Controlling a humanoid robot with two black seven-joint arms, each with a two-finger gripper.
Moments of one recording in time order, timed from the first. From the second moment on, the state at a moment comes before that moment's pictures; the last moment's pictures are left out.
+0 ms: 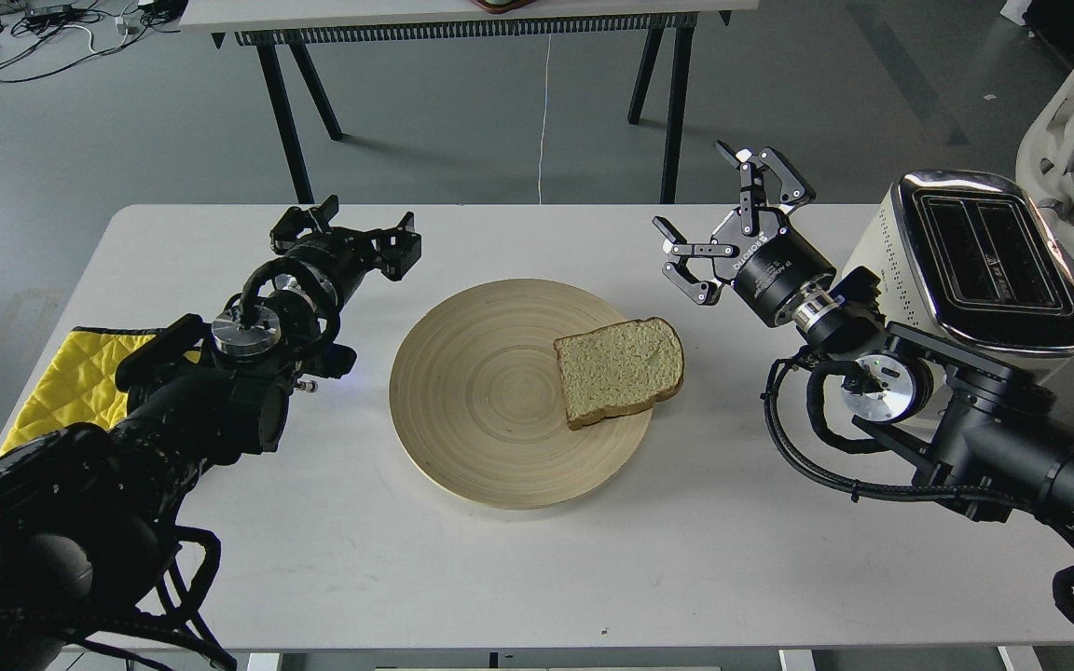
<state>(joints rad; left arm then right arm) -0.91 -0.03 -0.64 -0.18 -1.03 -0.34 0.16 0.85 -0.30 0.26 0.81 0.25 0.46 0.45</state>
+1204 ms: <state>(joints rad) -0.91 -0.04 -0.64 -0.19 -1.03 -0.31 0.16 1.02 -0.47 0.13 1.04 -0.11 -0.03 0.39</state>
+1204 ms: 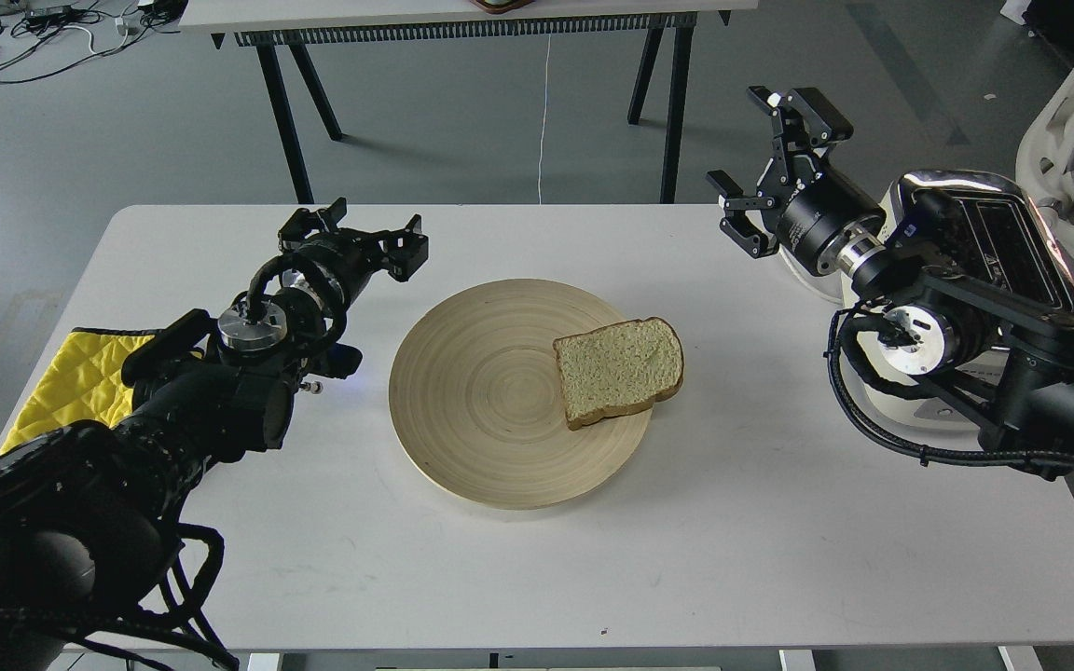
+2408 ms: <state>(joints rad) -0.91 -0.04 -0.64 -0.19 -1.03 -0.31 0.16 1.04 -0.34 -0.41 1.16 -0.16 -0.46 0.34</state>
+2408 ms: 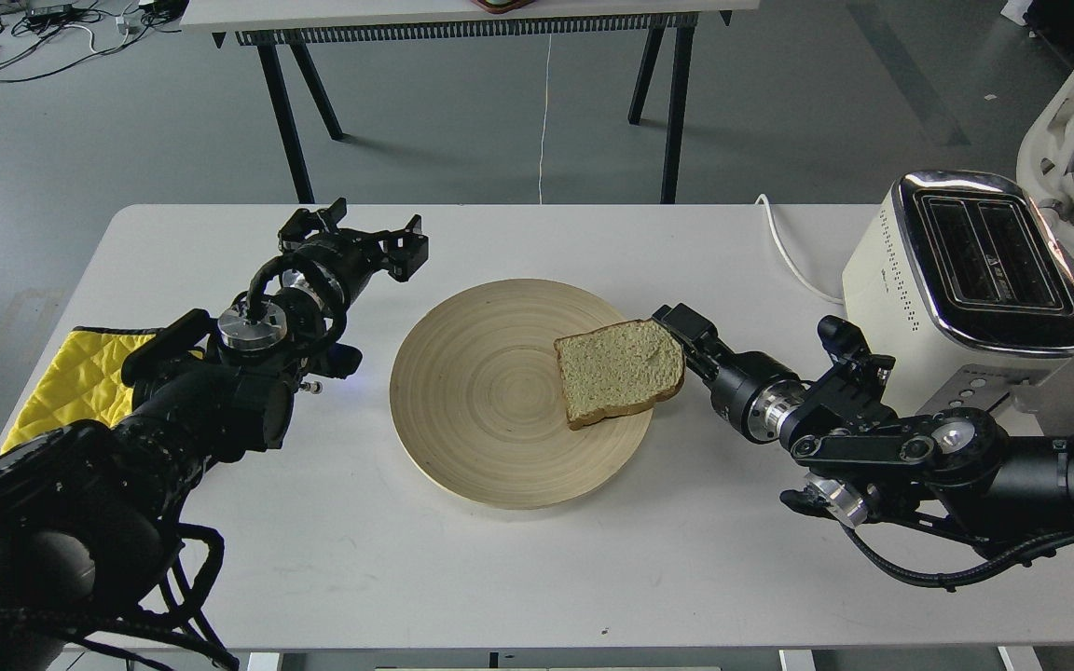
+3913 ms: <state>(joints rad) -0.91 -0.04 -0.64 -0.19 -1.03 -0.31 0.16 1.03 -0.34 -0.41 1.16 -0.16 -0.46 0.35</state>
